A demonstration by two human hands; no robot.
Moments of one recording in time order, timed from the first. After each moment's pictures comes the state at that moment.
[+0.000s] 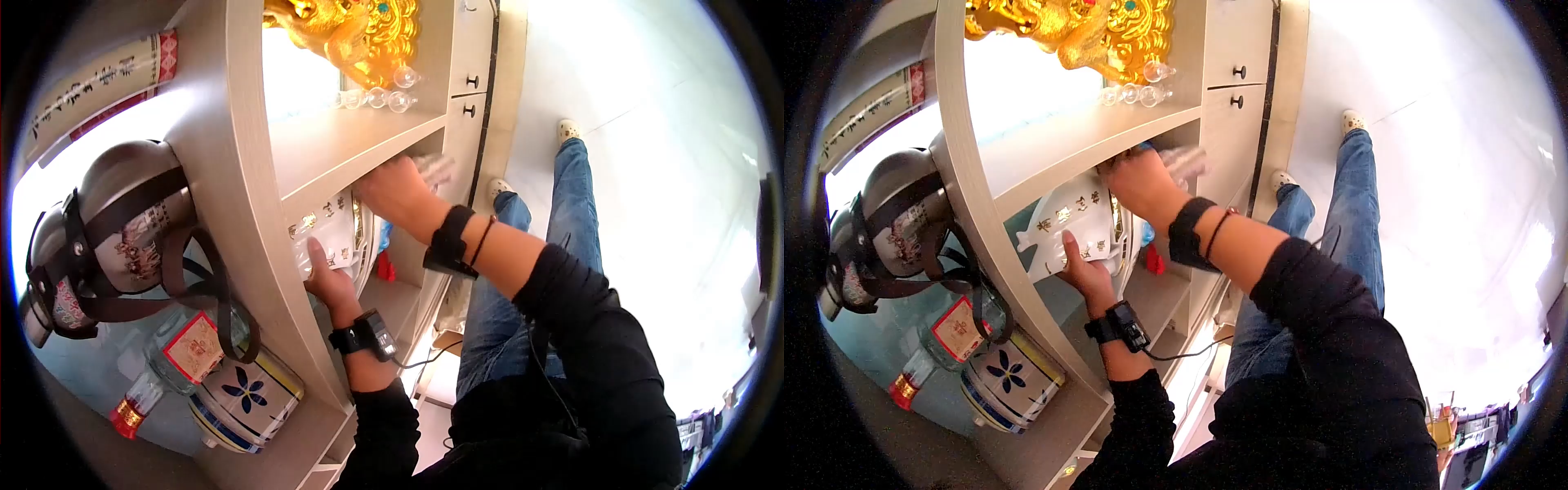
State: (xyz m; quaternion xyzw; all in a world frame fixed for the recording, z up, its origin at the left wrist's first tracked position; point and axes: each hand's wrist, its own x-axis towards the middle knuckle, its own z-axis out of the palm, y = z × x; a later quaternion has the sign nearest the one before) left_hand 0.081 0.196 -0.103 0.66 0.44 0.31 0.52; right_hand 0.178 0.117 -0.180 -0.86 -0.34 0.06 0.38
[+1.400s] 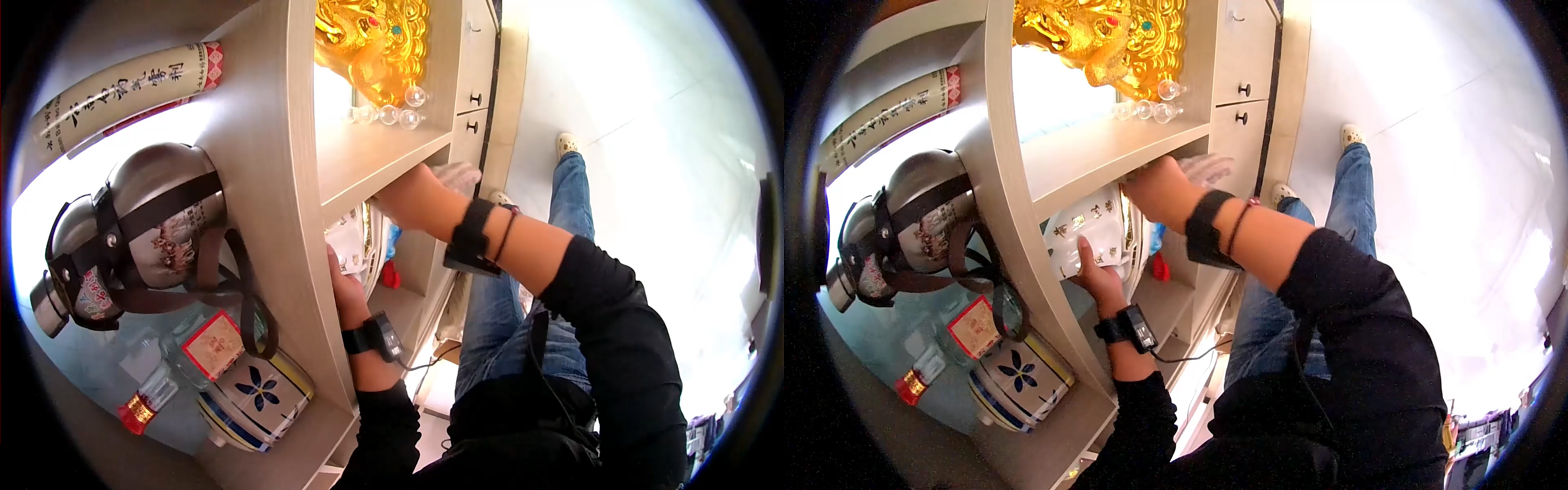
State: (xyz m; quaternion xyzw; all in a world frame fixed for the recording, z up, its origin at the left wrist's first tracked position) left_hand 0.080 0.200 -0.100 0.64 0.42 0.29 0.57; right_hand 0.183 0.116 -0.206 -0.80 -0.38 0.02 0.46
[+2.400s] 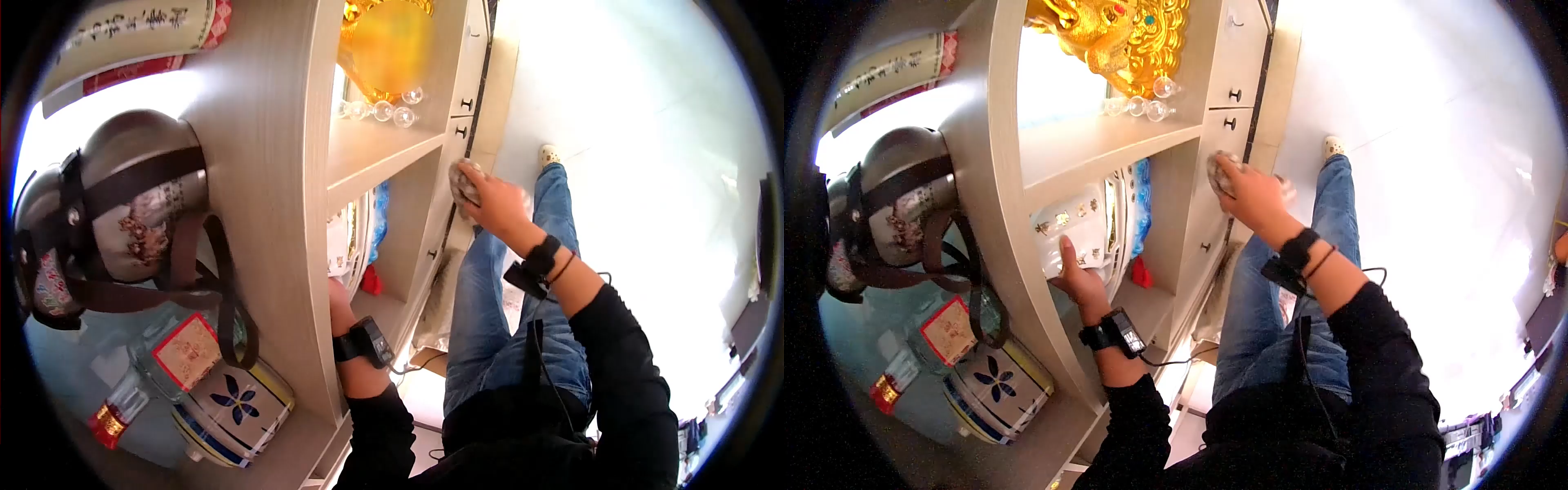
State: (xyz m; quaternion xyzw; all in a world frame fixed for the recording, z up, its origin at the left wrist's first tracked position) left_hand 0.081 0.191 -0.098 0.63 0.46 0.33 0.53; right_hand 0.162 -0.006 -0.228 -0.90 -0.18 0.25 0.31
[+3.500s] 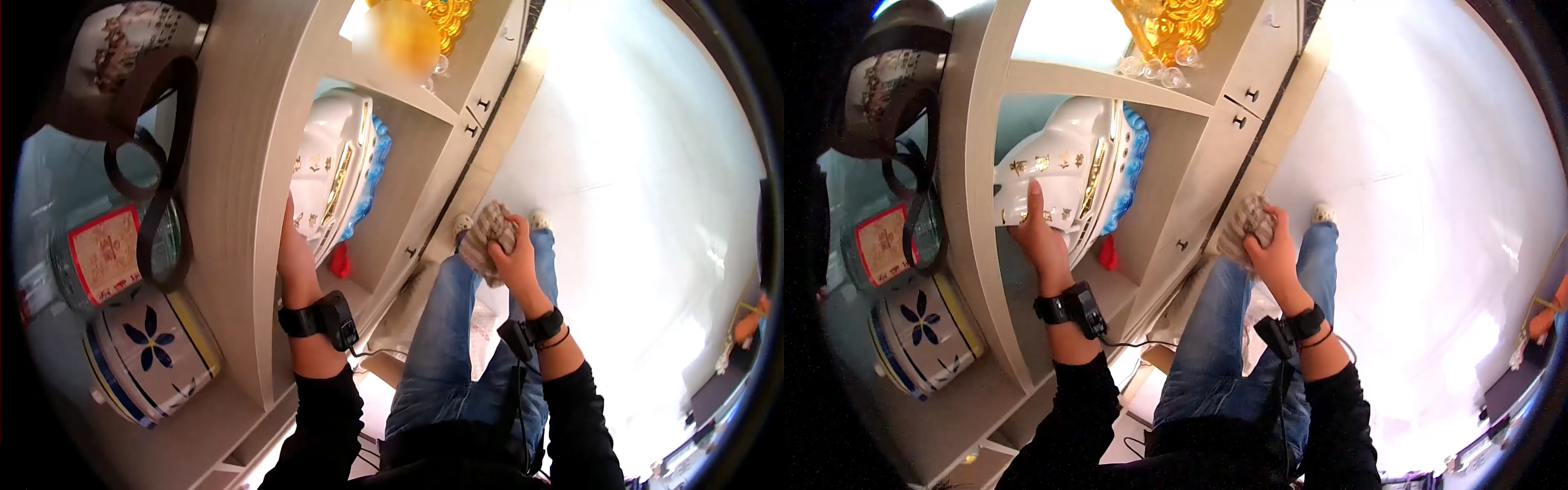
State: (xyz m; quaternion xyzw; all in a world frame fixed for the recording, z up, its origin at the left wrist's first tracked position) left_hand 0.083 0.187 -0.095 0.64 0.45 0.34 0.52; right_hand 0.079 -0.062 -0.244 -0.77 0.05 0.29 0.57
